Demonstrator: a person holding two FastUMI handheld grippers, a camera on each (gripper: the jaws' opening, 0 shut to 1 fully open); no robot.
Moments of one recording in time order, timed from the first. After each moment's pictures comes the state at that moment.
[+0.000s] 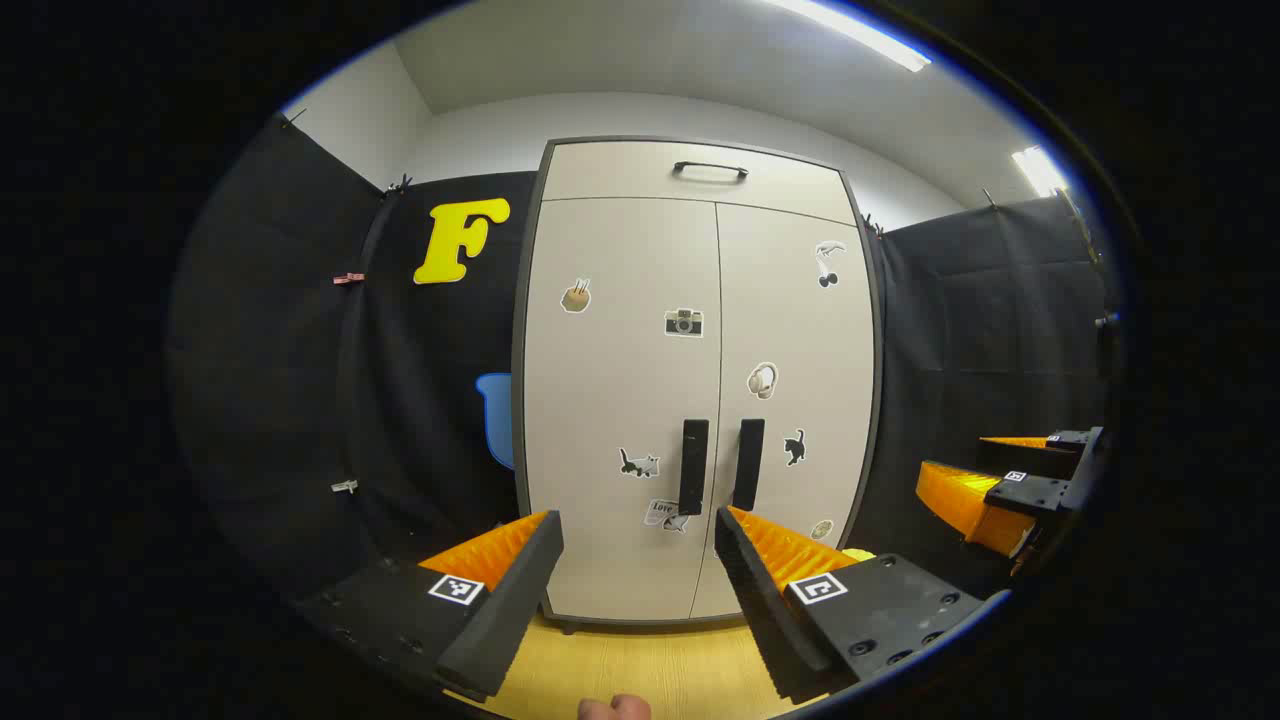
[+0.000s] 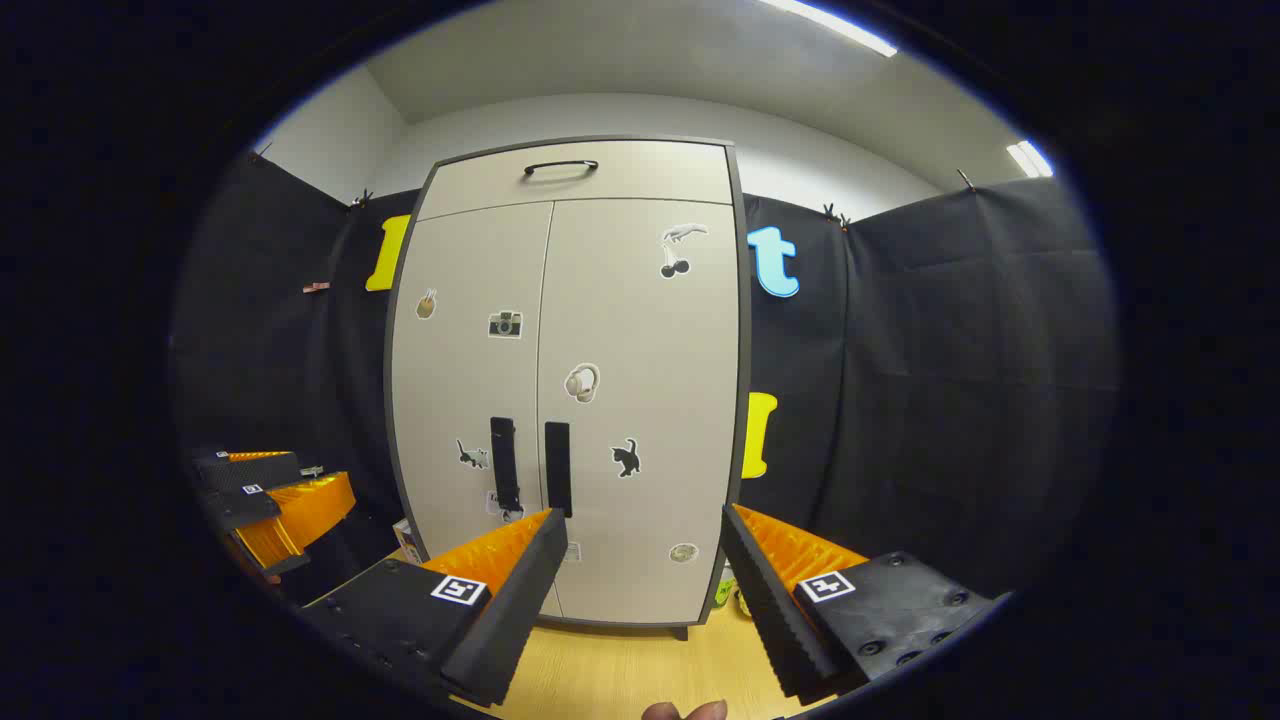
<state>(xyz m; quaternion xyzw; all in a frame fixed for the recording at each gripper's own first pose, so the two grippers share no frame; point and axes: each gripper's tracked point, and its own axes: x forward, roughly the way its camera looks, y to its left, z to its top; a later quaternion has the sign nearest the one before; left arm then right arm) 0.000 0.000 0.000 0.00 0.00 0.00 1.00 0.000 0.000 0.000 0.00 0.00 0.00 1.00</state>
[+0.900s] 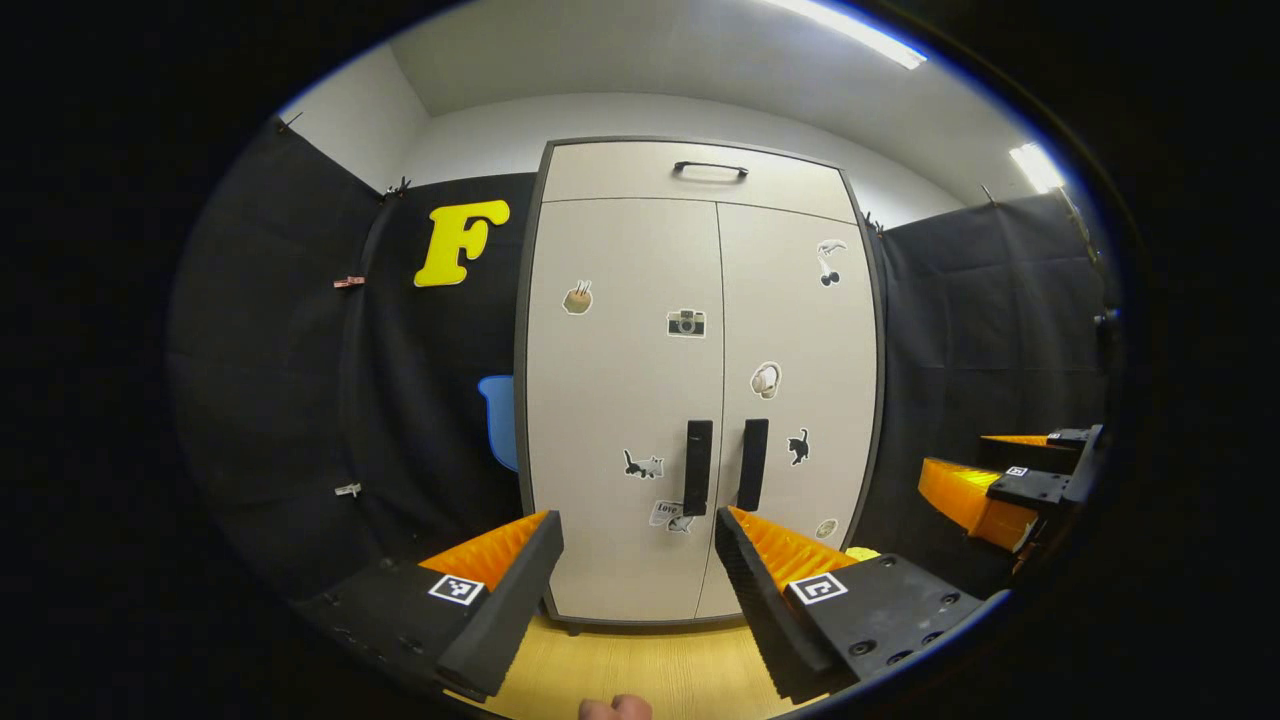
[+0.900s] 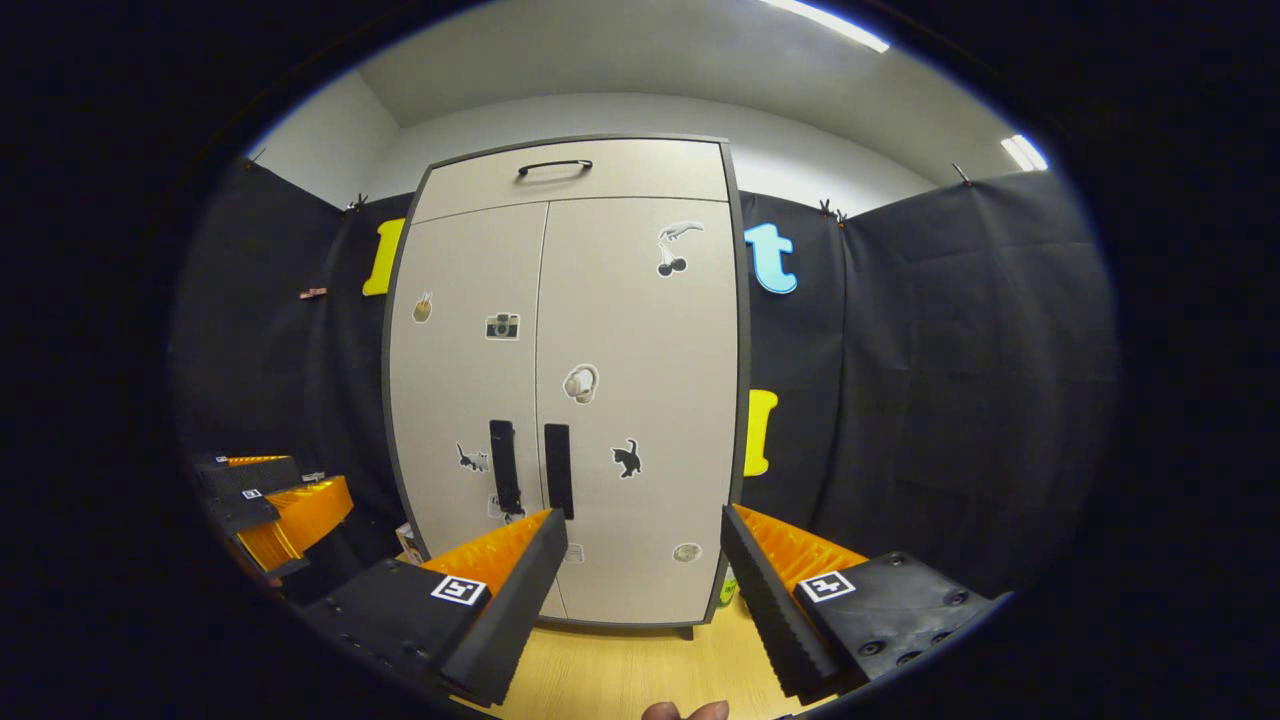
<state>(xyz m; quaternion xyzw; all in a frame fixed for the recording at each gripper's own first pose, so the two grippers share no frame) 0.001 0.006 0.002 0.00 0.00 0.00 1.00 0.003 0.001 0.000 0.01 0.00 0.00 1.00</state>
